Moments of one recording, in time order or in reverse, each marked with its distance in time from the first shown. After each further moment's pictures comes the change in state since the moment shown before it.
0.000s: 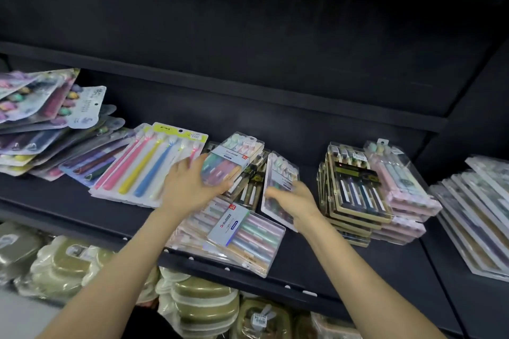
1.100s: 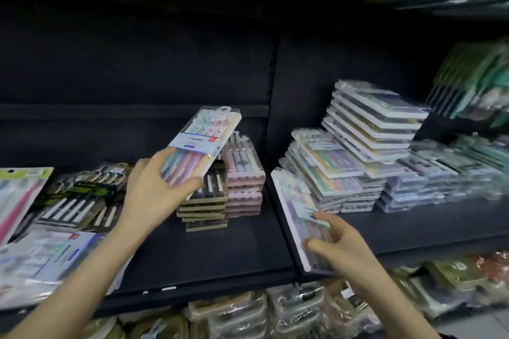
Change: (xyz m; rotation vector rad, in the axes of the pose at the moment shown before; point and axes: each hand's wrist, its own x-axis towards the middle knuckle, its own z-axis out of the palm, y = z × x) left_hand -0.089 0.224 0.011 -0.578 0.067 0.283; right_hand -0.171 0.108 -0.287 0.032 0.264 -0.150
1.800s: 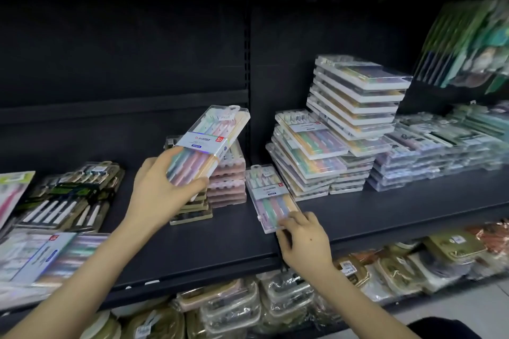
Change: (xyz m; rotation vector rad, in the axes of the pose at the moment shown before) left_hand -0.016 0.019 0.043 0.034 -0.082 0.070; right_hand 0.044 0.083 0.031 -0.842 0.359 -0.648
